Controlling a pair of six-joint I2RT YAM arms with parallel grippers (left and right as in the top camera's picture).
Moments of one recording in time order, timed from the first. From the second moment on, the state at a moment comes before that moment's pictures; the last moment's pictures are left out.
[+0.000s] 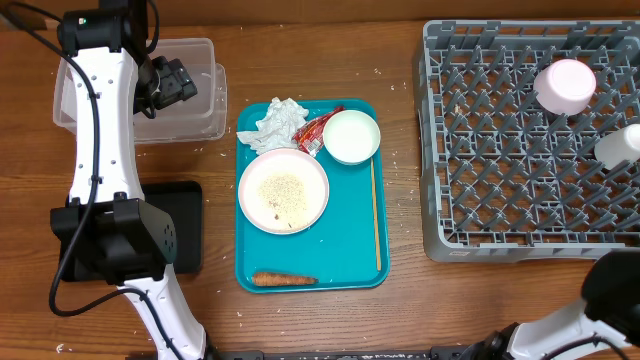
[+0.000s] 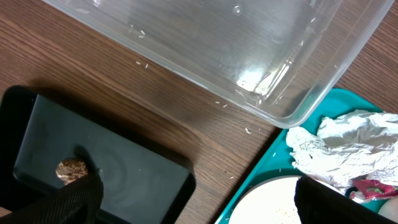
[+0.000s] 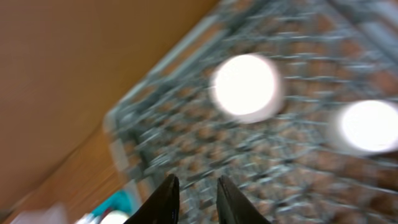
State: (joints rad) left arm 0.10 2.11 2.25 -1.52 -0.12 -0.45; right arm -0.57 1.83 2.12 -1.22 -0.48 0.25
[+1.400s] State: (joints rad) left arm 0.10 2.11 2.25 -1.52 -0.12 -0.45; right arm 0.56 2.35 2.08 -1.05 -0.10 0.30
